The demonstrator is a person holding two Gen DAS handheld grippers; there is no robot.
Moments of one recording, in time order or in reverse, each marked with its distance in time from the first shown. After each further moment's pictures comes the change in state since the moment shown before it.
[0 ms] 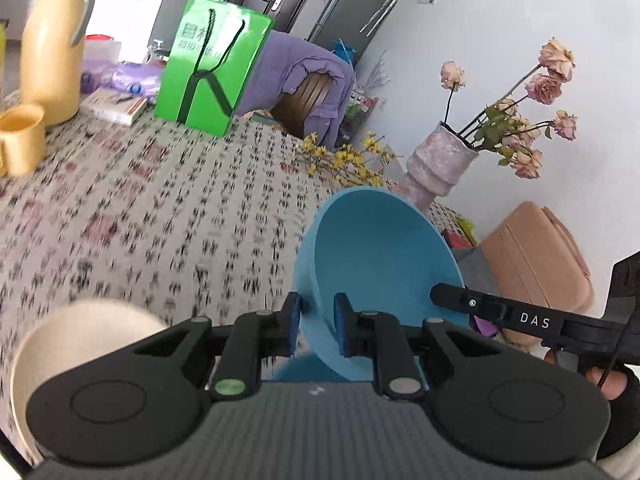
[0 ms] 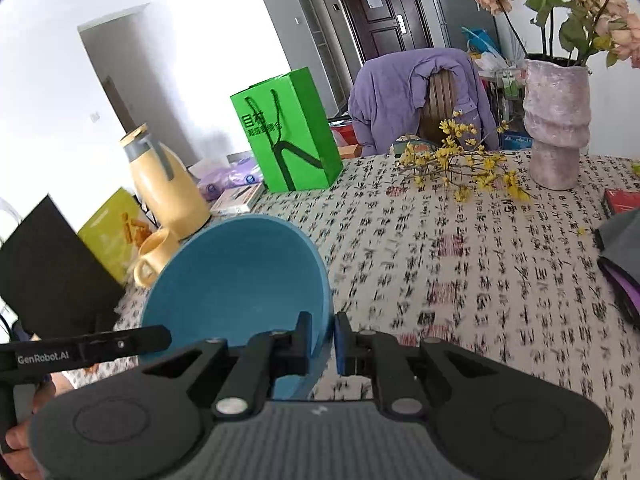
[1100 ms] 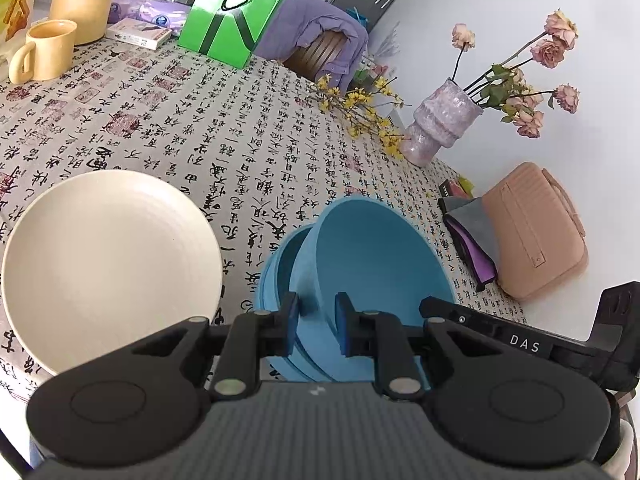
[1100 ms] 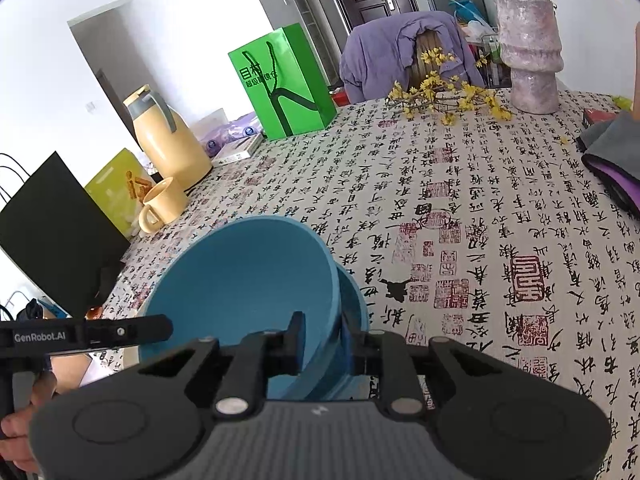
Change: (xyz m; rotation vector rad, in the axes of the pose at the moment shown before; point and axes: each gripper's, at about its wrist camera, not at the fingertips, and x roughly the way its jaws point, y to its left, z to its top) left arm -0.013 0.021 -0.077 -0.067 0.097 -0.015; right arm -0.020 0.004 -0.103 0.065 0.064 0.006
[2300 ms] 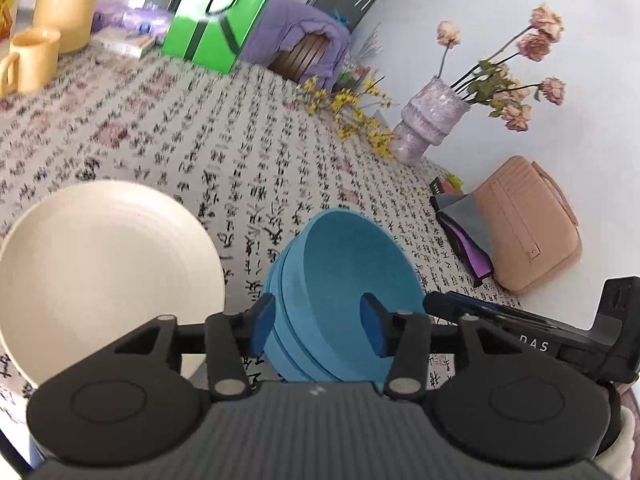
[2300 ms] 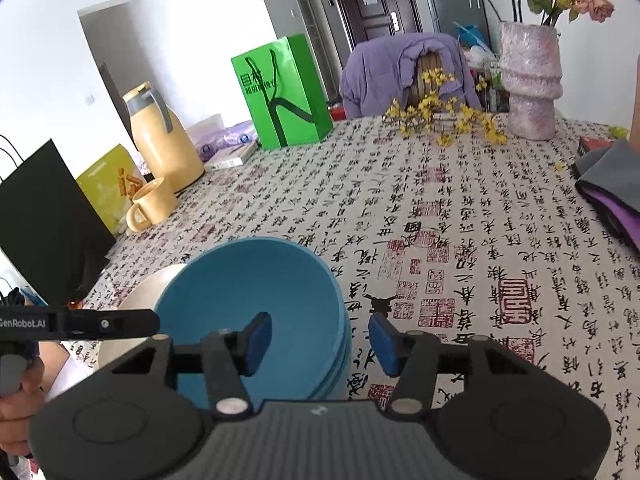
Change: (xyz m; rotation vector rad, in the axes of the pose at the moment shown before) left arm 0.001 0.009 -0.004 0.062 -0.032 -0.037; right arm -0.001 0.000 -0.005 -0.073 -0.059 -0.046
